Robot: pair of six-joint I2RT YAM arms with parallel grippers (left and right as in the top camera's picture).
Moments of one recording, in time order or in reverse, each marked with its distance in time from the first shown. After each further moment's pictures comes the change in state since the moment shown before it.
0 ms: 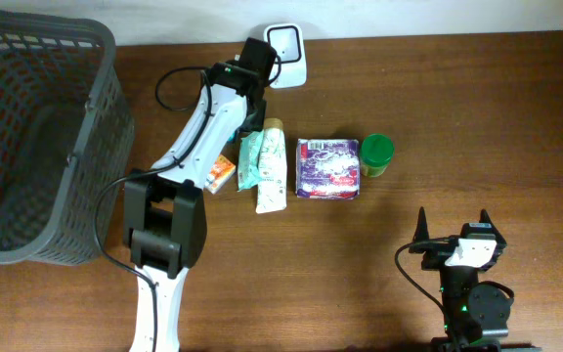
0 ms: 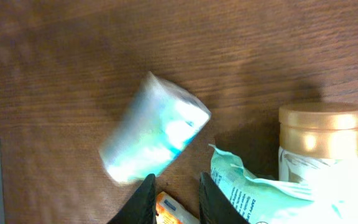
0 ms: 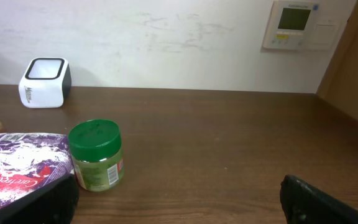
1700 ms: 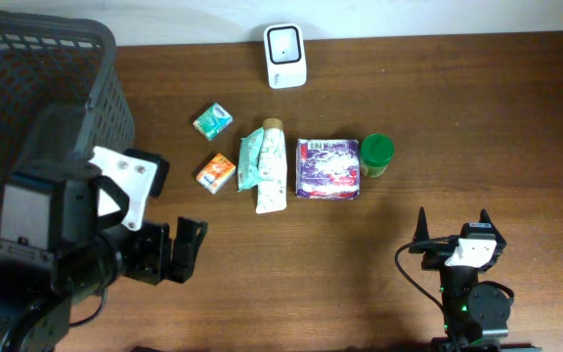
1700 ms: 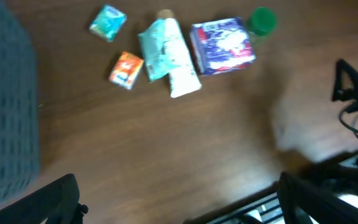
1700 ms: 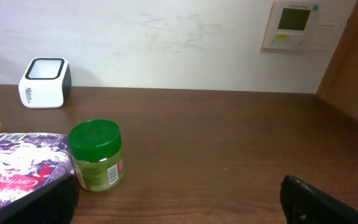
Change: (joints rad) left arm 0.085 -1.145 -0.189 -0.579 0.459 0.106; right arm 0.000 0.000 0.000 0.000 0.000 0.000
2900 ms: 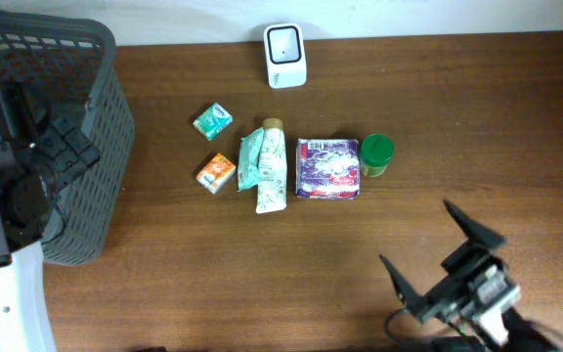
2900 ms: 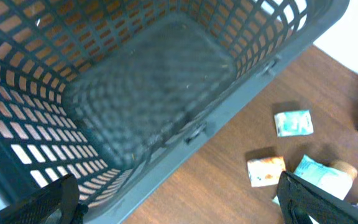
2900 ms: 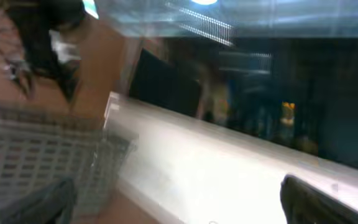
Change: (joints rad) left arm 0.439 0.196 -0.021 0.201 -0.416 -0.396; right arm -0.002 0.143 0.382 0.325 -0.804 0.083
